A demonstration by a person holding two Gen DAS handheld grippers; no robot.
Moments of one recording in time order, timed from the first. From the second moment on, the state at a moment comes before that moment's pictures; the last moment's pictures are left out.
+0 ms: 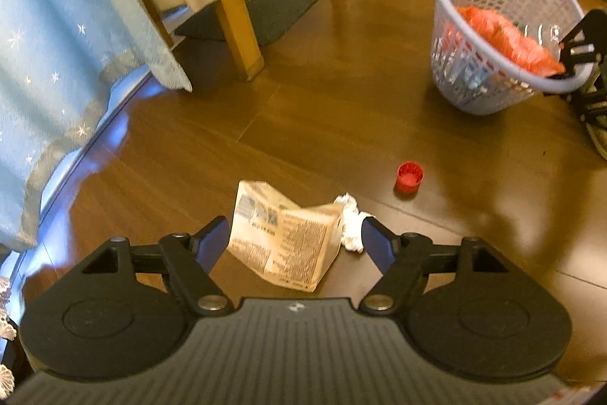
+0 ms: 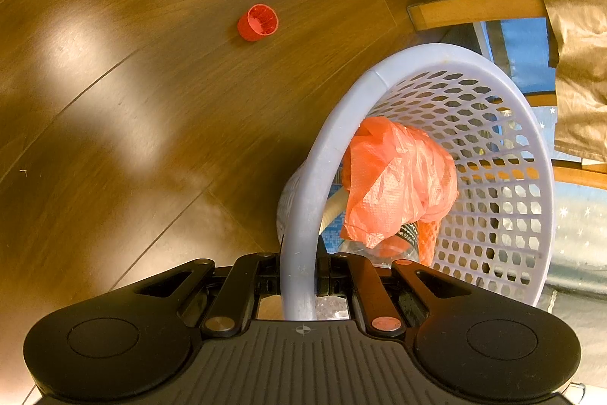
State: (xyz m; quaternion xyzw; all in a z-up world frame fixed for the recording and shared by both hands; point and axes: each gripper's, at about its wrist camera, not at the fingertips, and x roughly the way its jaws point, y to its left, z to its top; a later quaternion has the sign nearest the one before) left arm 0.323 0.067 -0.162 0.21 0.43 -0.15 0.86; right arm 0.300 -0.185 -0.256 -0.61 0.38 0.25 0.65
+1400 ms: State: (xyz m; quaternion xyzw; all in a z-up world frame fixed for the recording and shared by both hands) left arm 0.355 0.063 -0.303 0.30 0.45 -0.16 0.82; right arm 0.299 -0.183 -0.251 -0.60 0.39 0.24 0.66
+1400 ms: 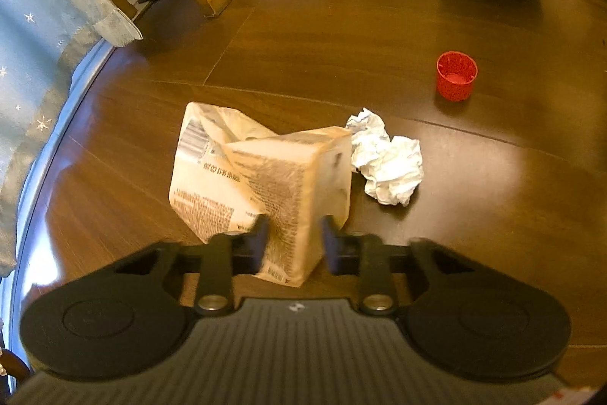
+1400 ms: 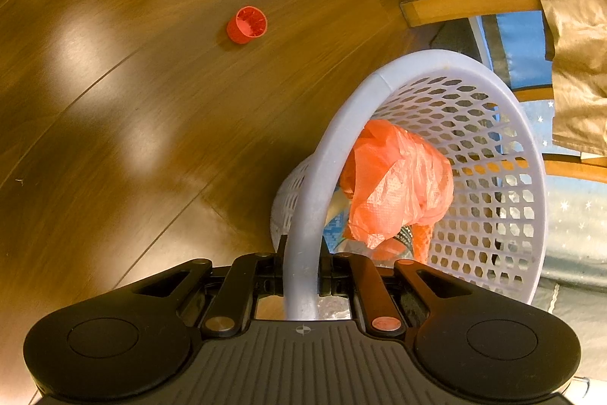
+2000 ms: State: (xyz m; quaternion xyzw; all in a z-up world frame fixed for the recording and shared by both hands) left arm 0.341 0.068 -0.258 0.30 0.45 -0.18 0.83; right arm 0.296 -0.179 -0.252 -0.61 0.38 0.24 0.65
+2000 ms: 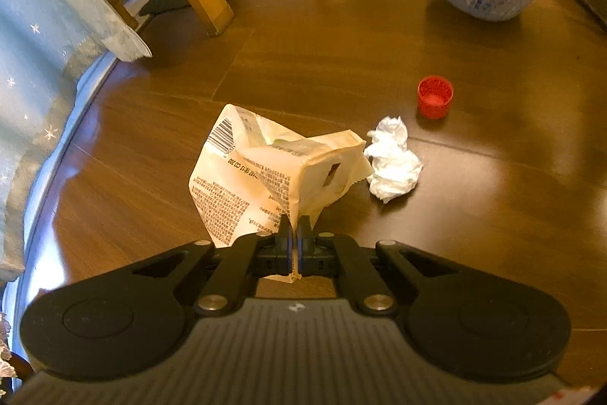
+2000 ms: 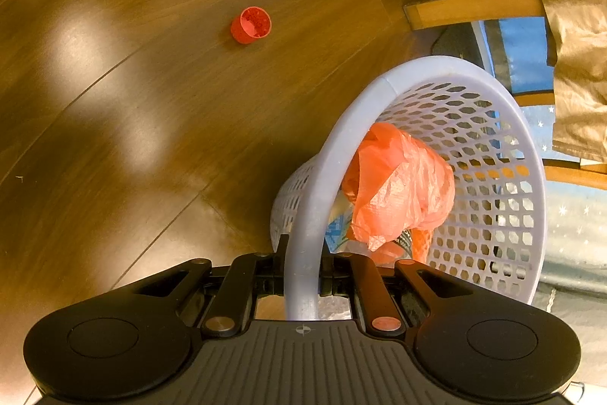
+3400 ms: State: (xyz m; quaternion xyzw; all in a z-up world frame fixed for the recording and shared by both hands) left arm 0.315 -0.073 -0.072 0.24 0.33 -0.32 0.85; right arm 0.286 -0.178 -0.245 -0.61 0.38 0.26 0.65
